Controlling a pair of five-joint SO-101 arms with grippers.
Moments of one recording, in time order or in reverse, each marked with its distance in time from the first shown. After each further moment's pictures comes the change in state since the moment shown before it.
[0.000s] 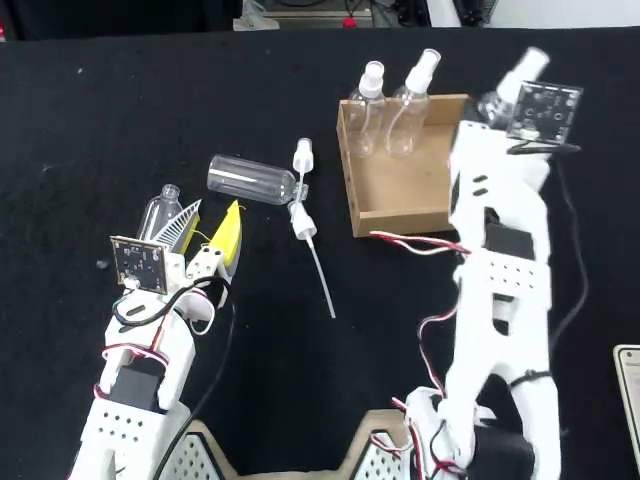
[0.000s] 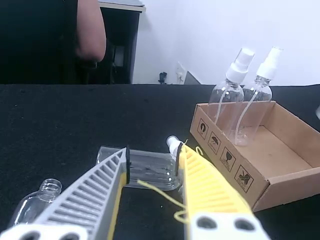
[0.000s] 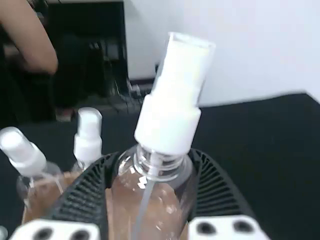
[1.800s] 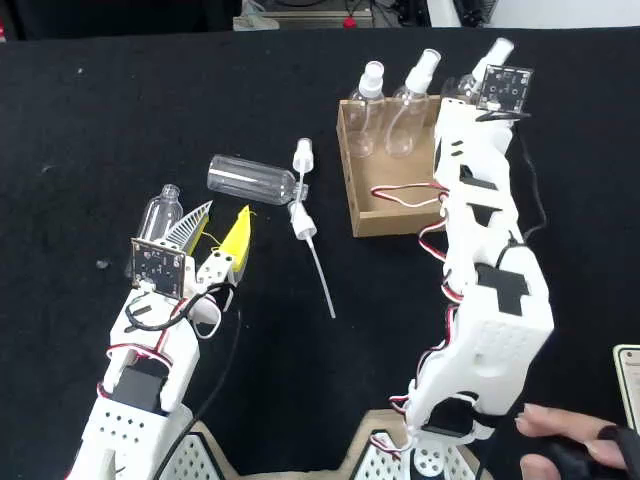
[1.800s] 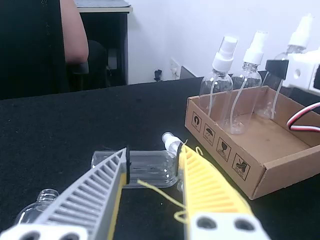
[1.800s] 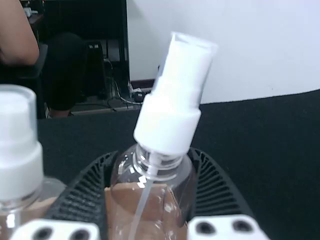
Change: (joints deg) left arm 2.5 0.0 0.0 0.0 -5.9; right arm -0.5 52.8 -28.6 -23.4 -0.1
